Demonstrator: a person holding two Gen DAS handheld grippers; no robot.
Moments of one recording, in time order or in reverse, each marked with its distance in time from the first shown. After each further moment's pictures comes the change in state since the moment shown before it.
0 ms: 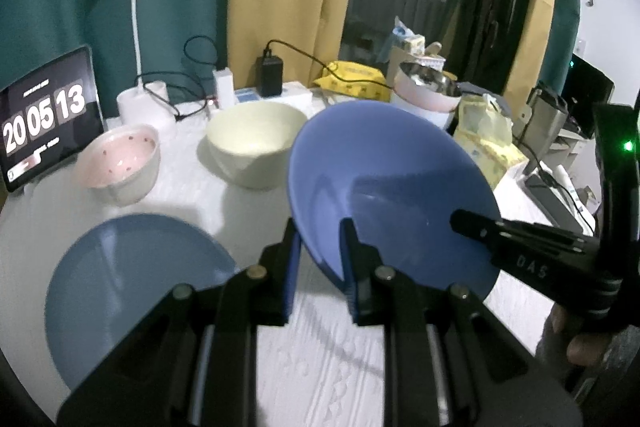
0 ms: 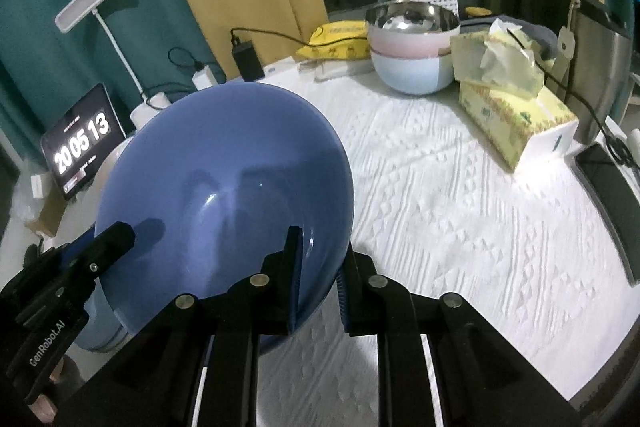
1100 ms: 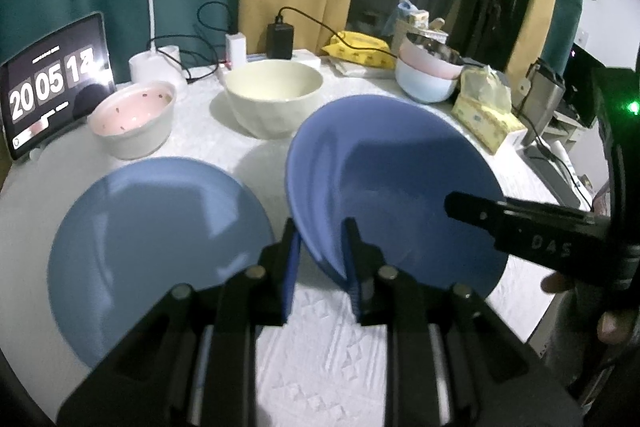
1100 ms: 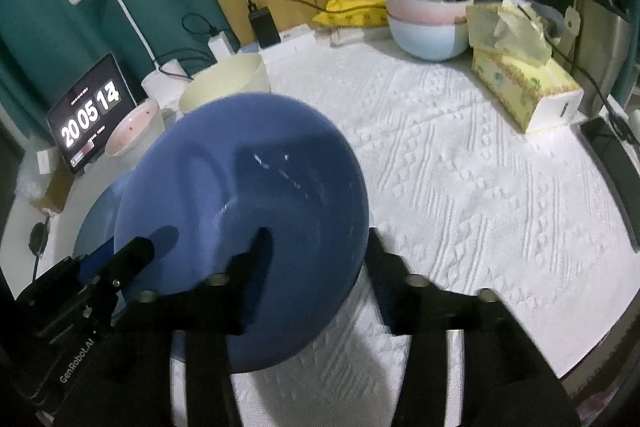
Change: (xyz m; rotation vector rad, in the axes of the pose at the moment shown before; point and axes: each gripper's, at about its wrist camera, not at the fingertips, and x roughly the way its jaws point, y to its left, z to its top) left arm -0.013 0.015 -0.031 -0.007 0.072 -0.003; right arm -0.009 0.028 -0.021 -0.008 0.074 0.001
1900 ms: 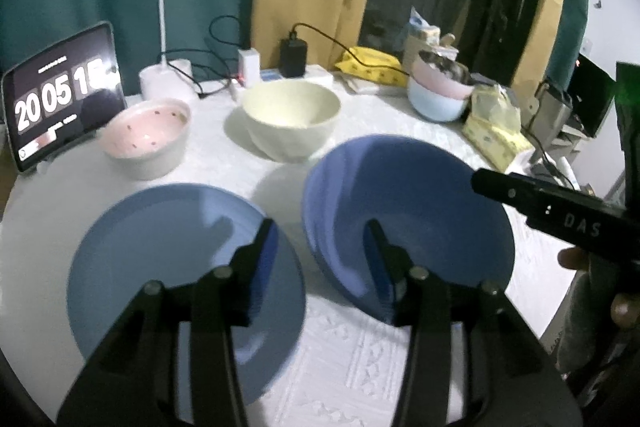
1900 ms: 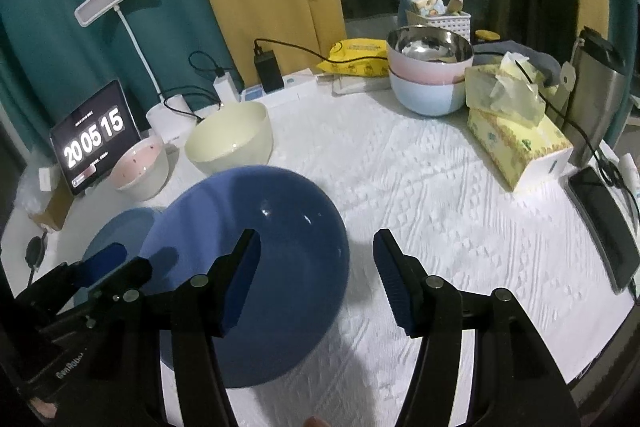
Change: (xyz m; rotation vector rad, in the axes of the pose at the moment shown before) left arm -0.007 0.016 0.022 -0.020 -0.033 0.017; right arm -0.017 0.002 0.029 -0.040 -0.109 -0.015
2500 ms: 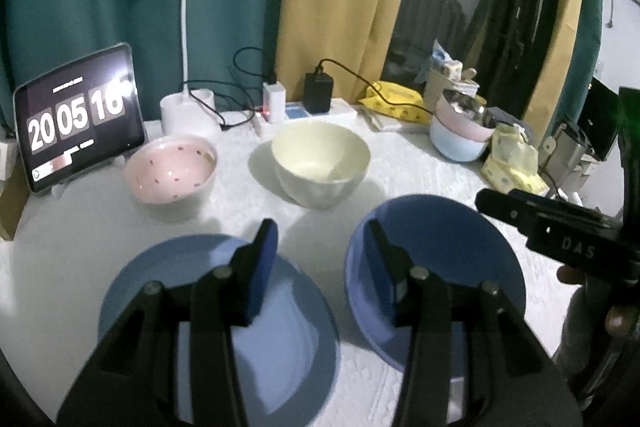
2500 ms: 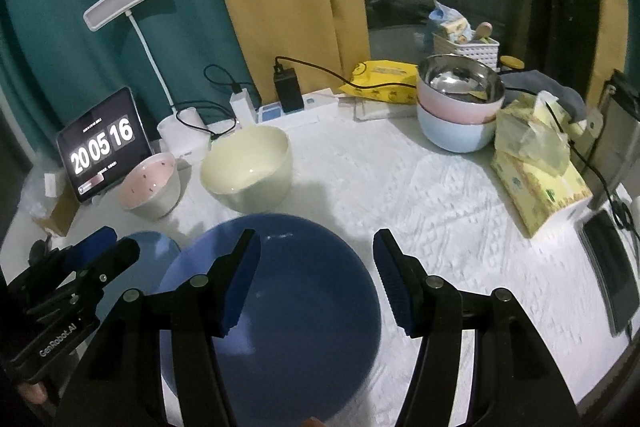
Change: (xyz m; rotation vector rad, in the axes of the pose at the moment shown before) left arm 0.000 0.023 0.038 -0.032 -0.061 0.037; right arm 0.014 0.018 0.037 -0.053 -0.016 0.035
